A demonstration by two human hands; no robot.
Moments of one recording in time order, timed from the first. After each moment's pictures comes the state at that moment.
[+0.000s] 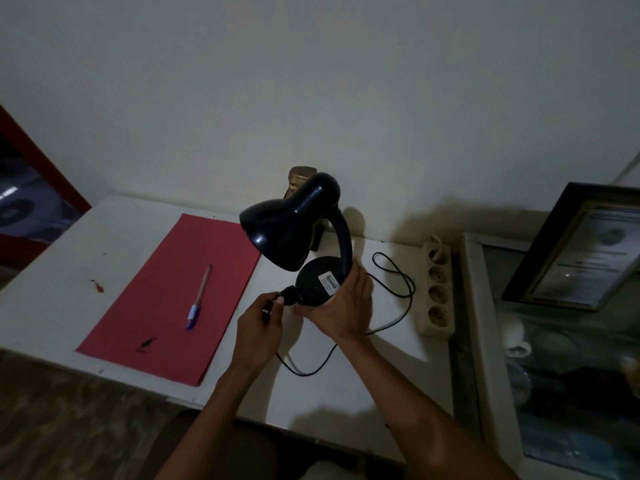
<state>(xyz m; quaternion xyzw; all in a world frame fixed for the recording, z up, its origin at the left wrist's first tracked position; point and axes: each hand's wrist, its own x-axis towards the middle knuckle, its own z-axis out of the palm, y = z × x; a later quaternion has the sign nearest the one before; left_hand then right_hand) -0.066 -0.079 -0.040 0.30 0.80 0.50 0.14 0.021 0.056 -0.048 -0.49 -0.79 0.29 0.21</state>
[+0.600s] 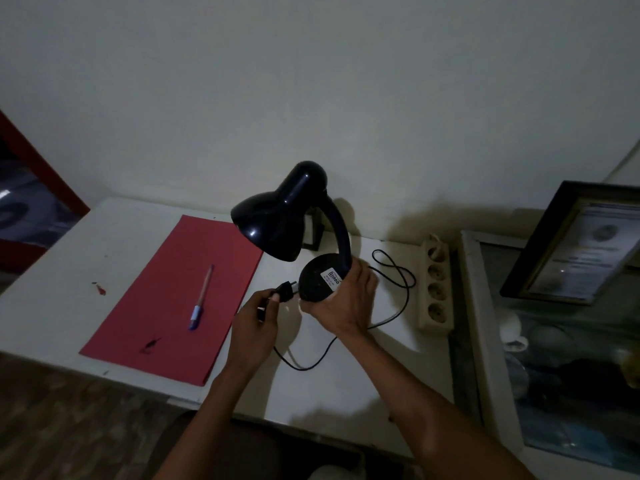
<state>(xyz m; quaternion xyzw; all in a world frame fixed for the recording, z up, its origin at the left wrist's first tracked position) -0.070 -0.087 -0.029 0.29 0.78 0.54 0.14 0.018 0.058 -0.035 -0.50 -0.80 0.26 0.23</state>
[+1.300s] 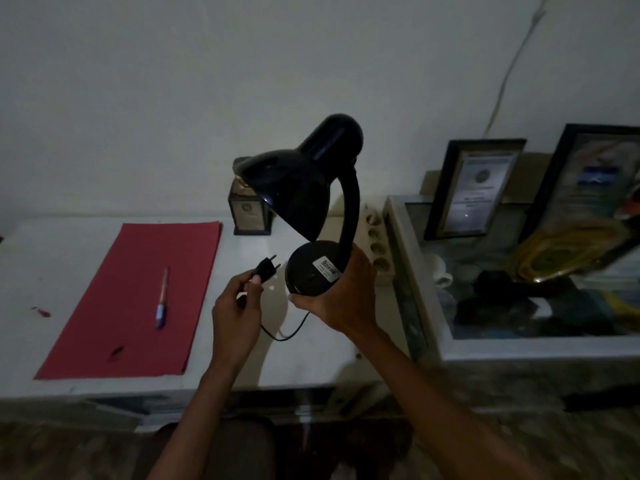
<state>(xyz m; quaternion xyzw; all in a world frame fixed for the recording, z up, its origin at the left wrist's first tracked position) -0.023 -0.109 0.021 0.33 0.73 0.58 0.17 0.113 0.004 0.027 -0.50 -0.75 0.28 0.33</state>
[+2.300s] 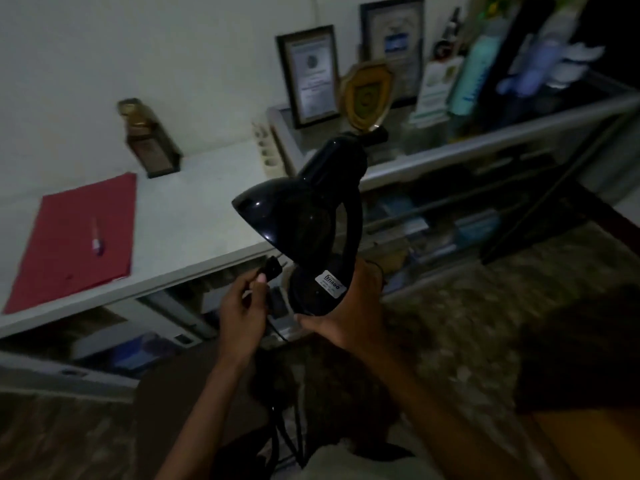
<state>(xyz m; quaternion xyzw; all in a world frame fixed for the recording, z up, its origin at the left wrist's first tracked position) 0.208 -0.292 0.010 0.45 0.69 0.51 0.26 0.383 -0.256 -0.010 -0.60 -0.67 0.25 0.37</state>
